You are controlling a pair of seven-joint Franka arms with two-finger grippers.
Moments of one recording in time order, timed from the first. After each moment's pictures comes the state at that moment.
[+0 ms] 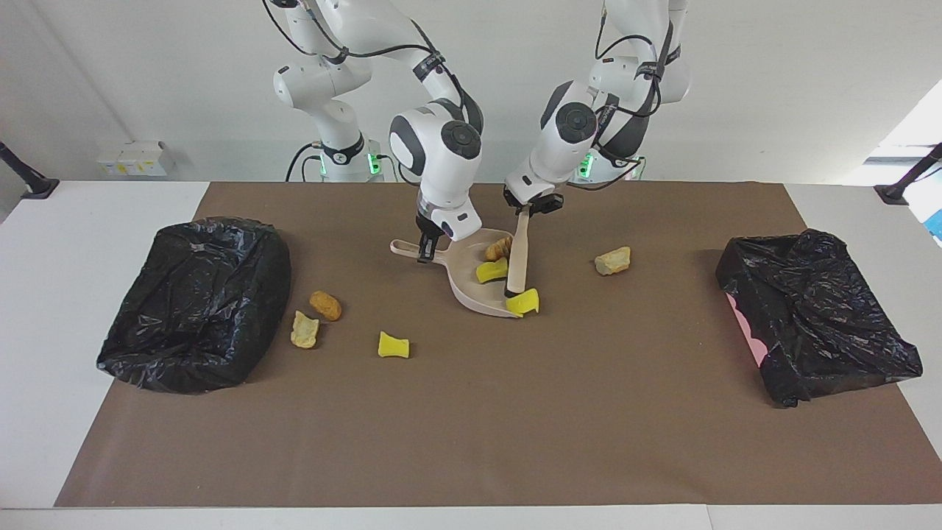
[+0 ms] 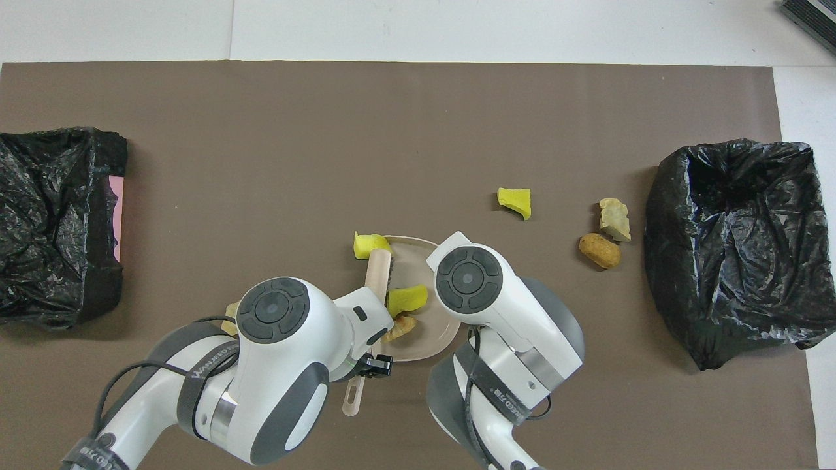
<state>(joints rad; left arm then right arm) -0.16 -0.07 -0.50 -2.23 -0.36 1.98 -0.27 0.59 0.17 -0.01 -2.02 -0.20 1.99 -0.80</state>
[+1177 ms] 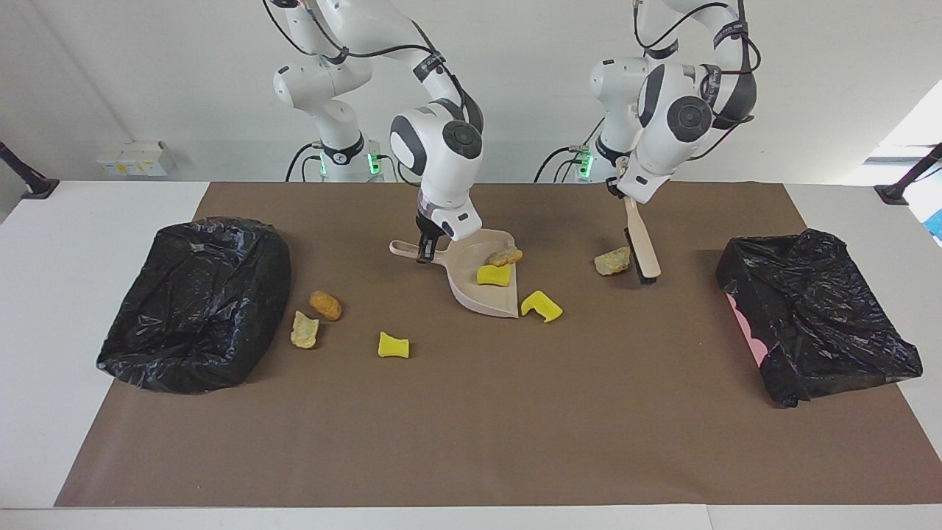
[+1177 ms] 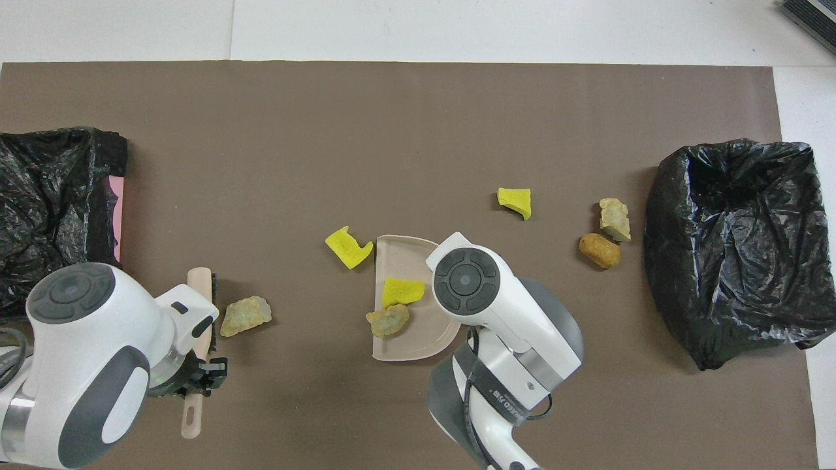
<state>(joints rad) -0.08 -0.31 -0.17 -2.40 -0.06 1.68 -0.33 0.59 0.17 -0.01 -2.02 -0.21 1.99 -0.80</state>
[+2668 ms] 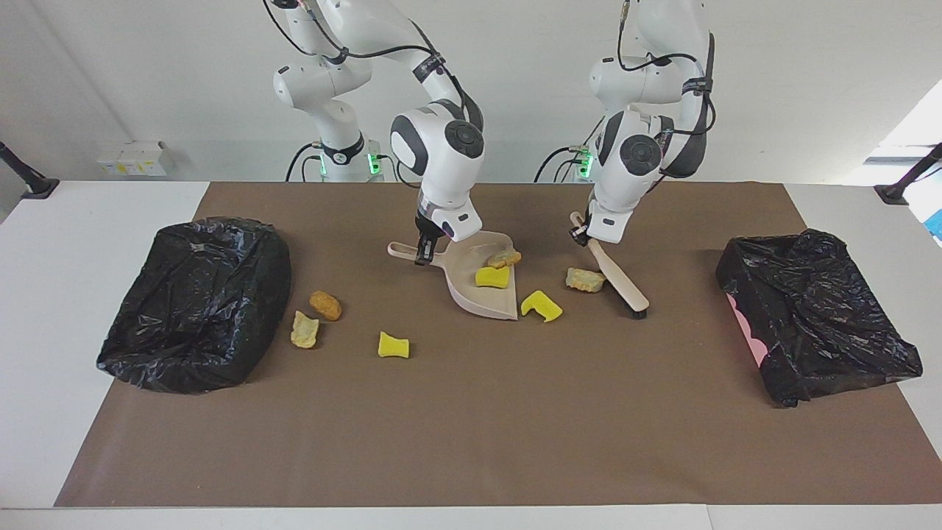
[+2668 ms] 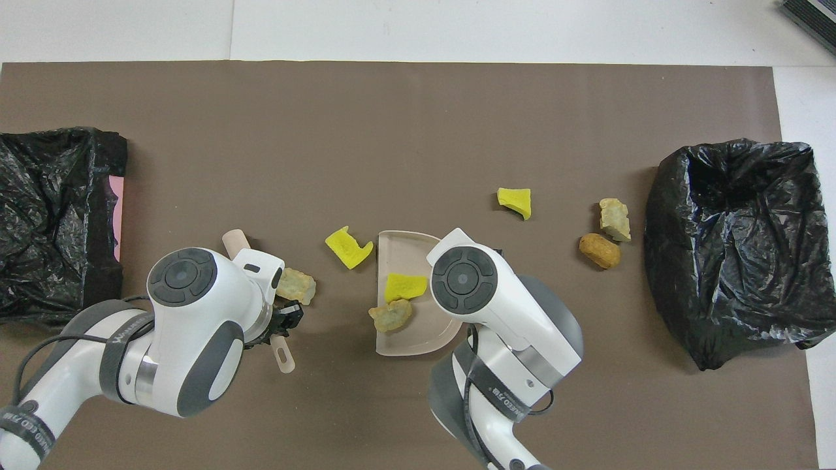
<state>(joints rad) -0.18 -0.05 -0.24 -2.35 -0.12 2.10 -0.74 0.59 0.17 -0.01 -2.00 -0.25 1.98 -0.79</state>
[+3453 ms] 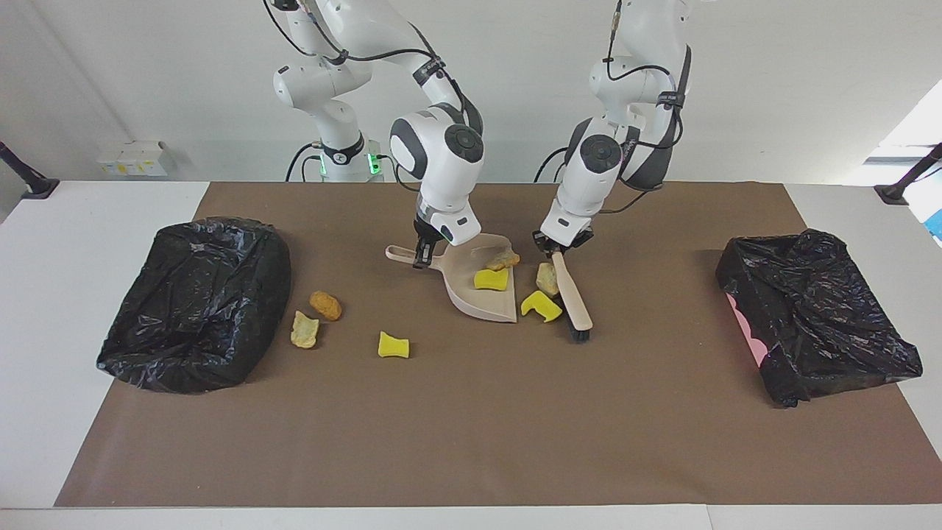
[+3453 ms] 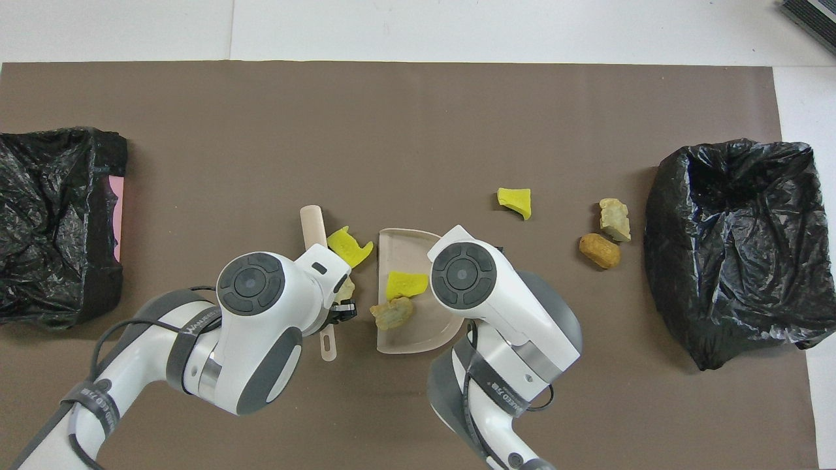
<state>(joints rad) -0.18 0.04 -0.39 -2.27 -0.12 2.23 -0.56 0.59 0.19 -0.01 -1.99 -0.25 1.98 -0.79</state>
